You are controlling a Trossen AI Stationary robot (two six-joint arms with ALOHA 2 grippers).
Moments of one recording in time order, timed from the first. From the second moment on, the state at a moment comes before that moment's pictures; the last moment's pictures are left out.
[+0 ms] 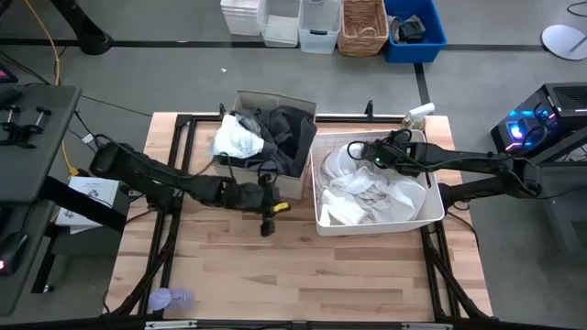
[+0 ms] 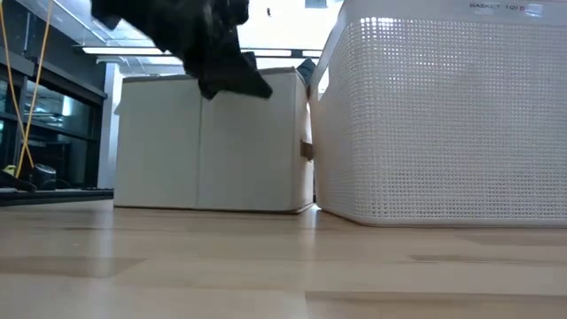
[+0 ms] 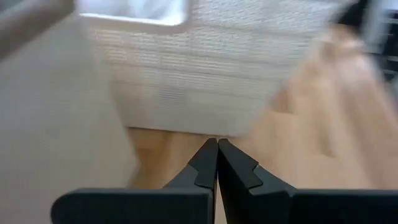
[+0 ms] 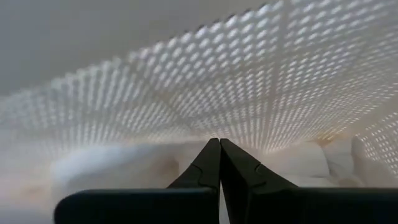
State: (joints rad) left arm -0.18 1.46 0.84 0.05 -0.22 -0.22; right arm -0.31 1.09 0.73 -0.80 0.61 1.36
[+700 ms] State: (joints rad) left arm -0.22 0.51 0.18 0.33 -0.37 -0.47; right arm -0.29 0.70 0.73 -0.33 0.31 0.81
